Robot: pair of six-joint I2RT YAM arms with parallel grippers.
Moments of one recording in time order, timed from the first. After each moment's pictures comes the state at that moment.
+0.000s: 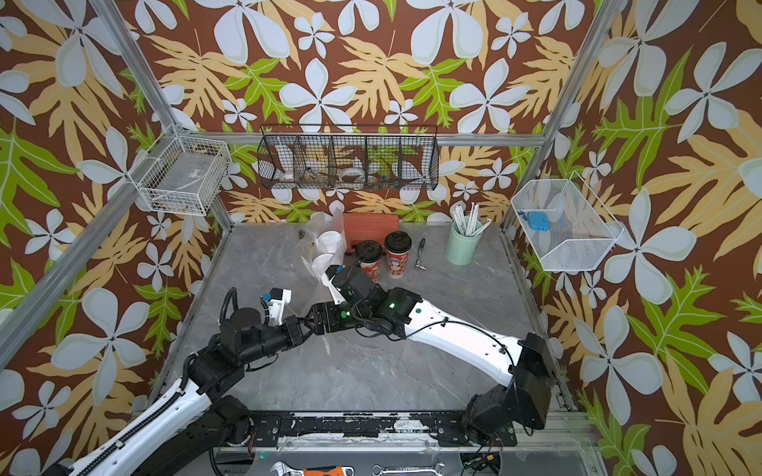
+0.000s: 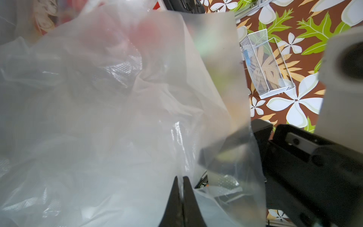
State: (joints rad) left arm -0.56 0.69 0.49 -0.16 0.36 -0.98; right arm 1.00 1.54 1.38 -0.57 -0.25 0.70
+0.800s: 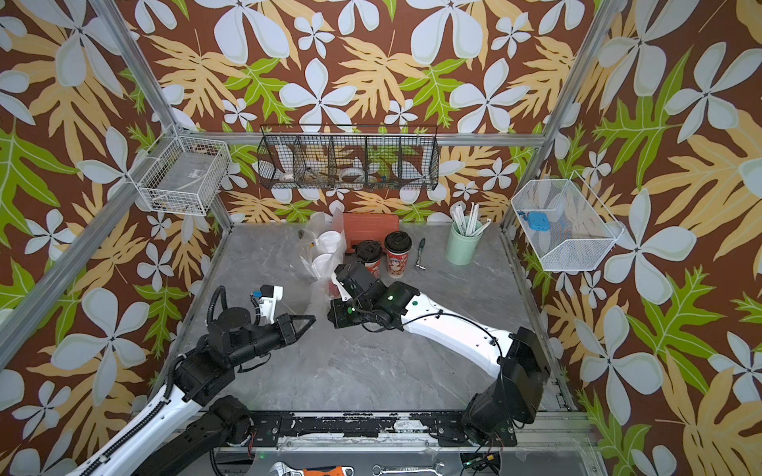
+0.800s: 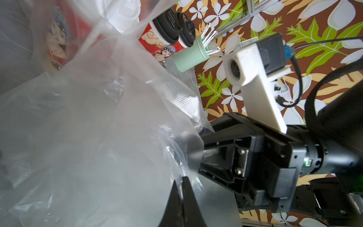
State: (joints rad) left arm -0.56 0.62 0.58 -0.29 0.31 -0.94; right arm 0.92 1.55 1.36 -0.62 -0.22 0.64
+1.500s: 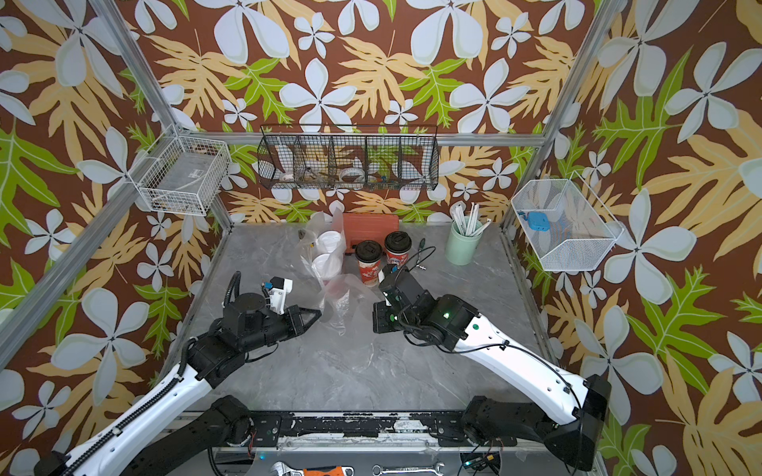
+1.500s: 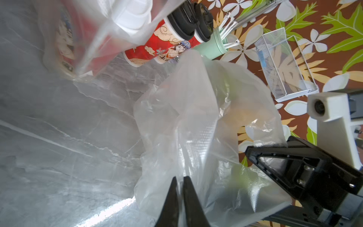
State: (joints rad) left arm -0.56 0.81 0.67 -0.32 0.29 -0.89; right arm 0.87 1.21 1.21 -0.84 0.03 0.66
